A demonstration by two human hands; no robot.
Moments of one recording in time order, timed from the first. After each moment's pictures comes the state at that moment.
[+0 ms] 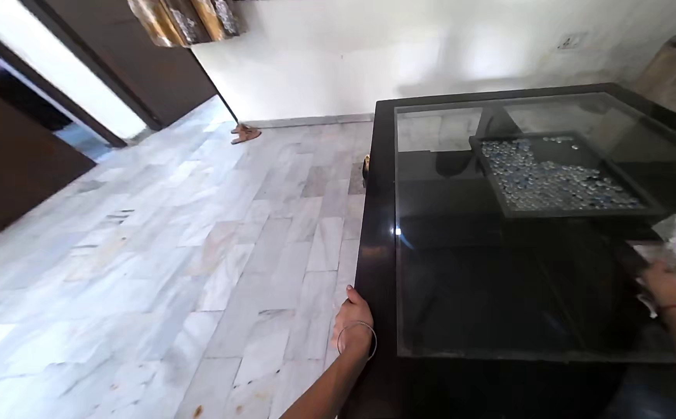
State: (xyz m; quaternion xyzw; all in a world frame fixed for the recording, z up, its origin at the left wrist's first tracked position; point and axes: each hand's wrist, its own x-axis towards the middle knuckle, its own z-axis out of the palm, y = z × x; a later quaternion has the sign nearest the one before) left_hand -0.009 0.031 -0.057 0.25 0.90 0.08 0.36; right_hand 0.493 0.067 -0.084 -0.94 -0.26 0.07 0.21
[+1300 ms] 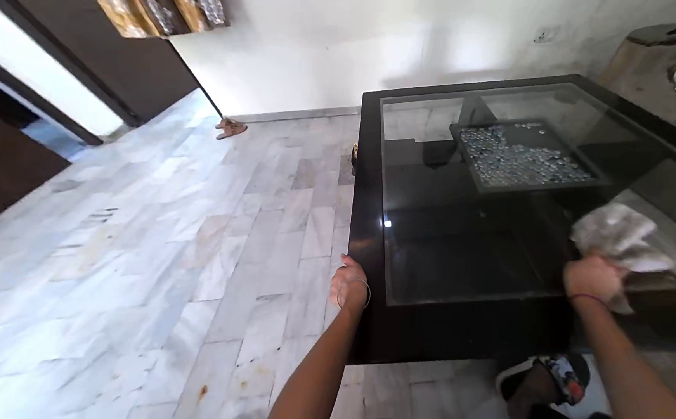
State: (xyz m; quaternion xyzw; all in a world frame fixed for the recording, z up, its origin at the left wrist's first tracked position) left_hand -0.001 0.024 -0.054 0.26 0.91 0.09 0.32; right_hand 0.389 -0.012 -0.069 -0.93 -0.33 0.05 0.15
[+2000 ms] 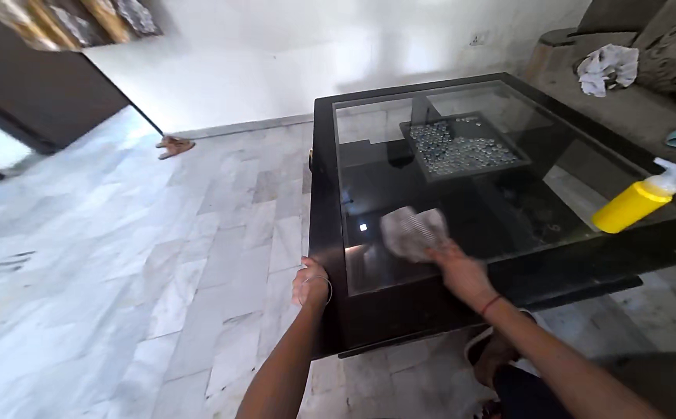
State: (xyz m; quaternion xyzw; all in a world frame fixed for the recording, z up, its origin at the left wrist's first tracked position) left_hand 0.002 0.020 -0.055 0.28 0.91 0.12 0.29; right_hand 0.282 -0.059 -0.044 -0.69 -0.71 0.16 0.00
